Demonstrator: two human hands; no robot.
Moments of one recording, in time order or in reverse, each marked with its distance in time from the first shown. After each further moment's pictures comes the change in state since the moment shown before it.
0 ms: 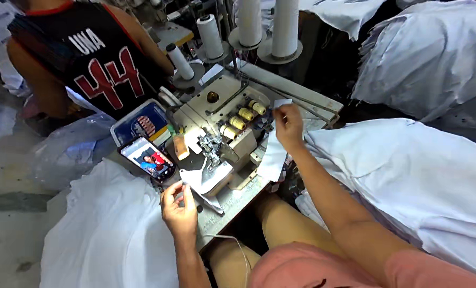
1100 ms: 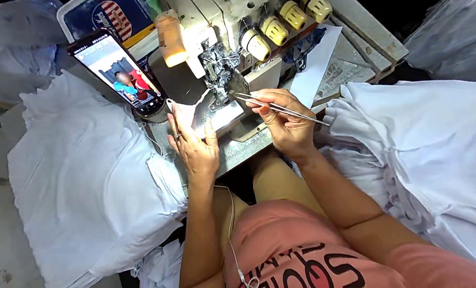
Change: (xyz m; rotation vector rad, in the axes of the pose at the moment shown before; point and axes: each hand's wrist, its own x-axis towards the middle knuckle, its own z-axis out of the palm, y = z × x) left_hand -0.029 -0.007 0.039 0.369 -0.129 -0.045; right_hand -0.082 -0.088 0.011 0.632 -0.308 -0.049
